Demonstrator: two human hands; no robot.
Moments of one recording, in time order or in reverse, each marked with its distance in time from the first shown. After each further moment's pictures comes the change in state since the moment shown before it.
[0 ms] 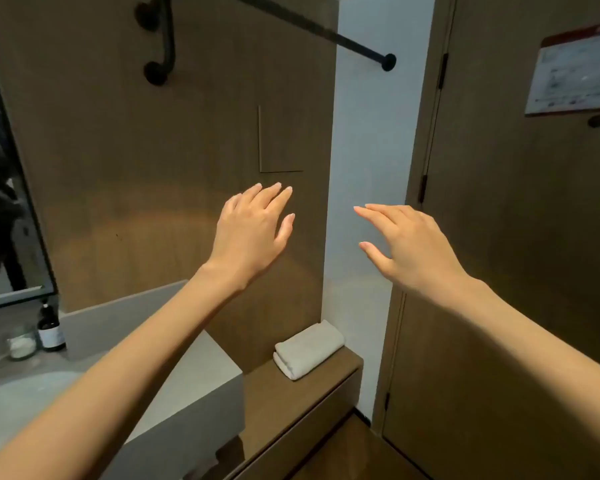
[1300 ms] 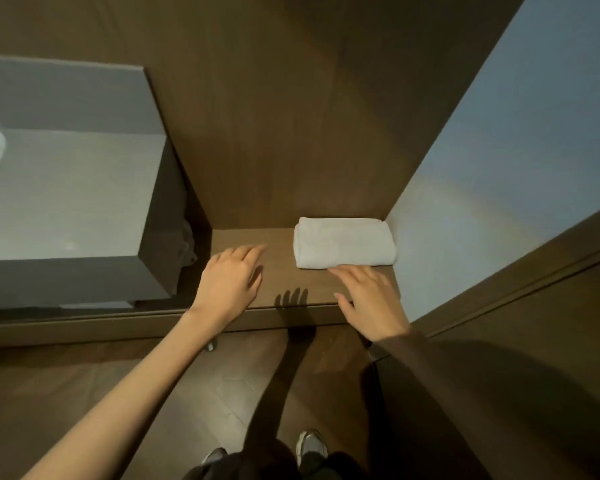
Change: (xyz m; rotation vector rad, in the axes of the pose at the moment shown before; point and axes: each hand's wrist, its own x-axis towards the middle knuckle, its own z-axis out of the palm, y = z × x) left_hand -0.069 0.045 0.522 0.092 -0.615 -0.689; right_hand 0.036 0.263 0.567 0.454 -0.809 -0.470
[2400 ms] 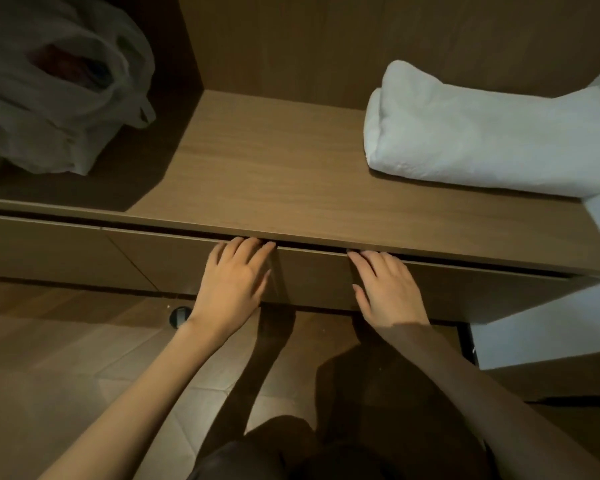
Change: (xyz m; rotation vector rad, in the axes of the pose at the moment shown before) left_hand -0.024 -0.168 0.552 0.089 0.071 -0.121; right_hand 0.138 0.149 0.557 -0.197 0.093 -0.140
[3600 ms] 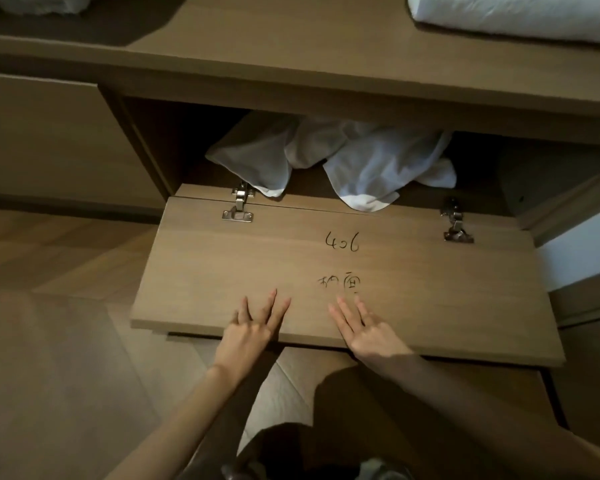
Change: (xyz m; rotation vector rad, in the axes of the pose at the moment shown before) left_hand -0.207 -0.011 0.202 0.404 -0.351 0.084; right_hand -0.151 -0.068 0.208 -0.221 -0.606 -0.337
